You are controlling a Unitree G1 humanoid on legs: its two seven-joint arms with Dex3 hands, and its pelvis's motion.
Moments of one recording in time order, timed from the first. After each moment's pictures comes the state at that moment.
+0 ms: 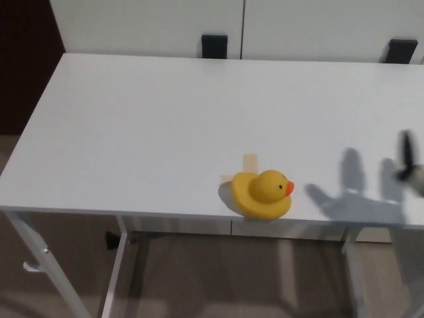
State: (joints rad) left_arm -0.03 0.44 -0.20 1.32 0.31 -0.17 0.05; right_arm -0.40 -0.38 -0.11 0.43 -0.24 -0.02 -0.35
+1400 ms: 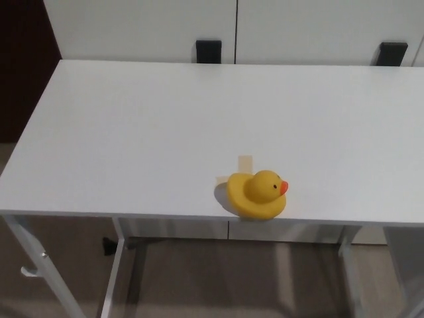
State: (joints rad) left_arm -0.04 0.50 -0.19 1.32 0.31 -0.17 0.05; right_arm 0.39 -0.76 -0.51 1.14 0.00 -0.33 0.10
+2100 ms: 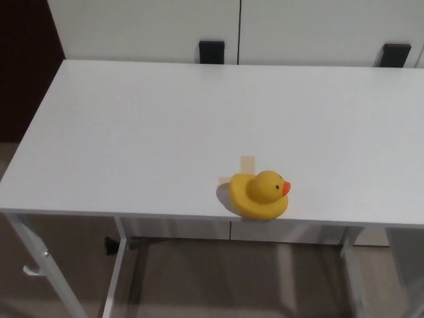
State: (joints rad) left_arm -0.06 0.52 -0.18 1.32 0.31 -0.17 0.04; right_arm 0.34 -0.76 -0.47 1.19 0.04 -0.36 0.17
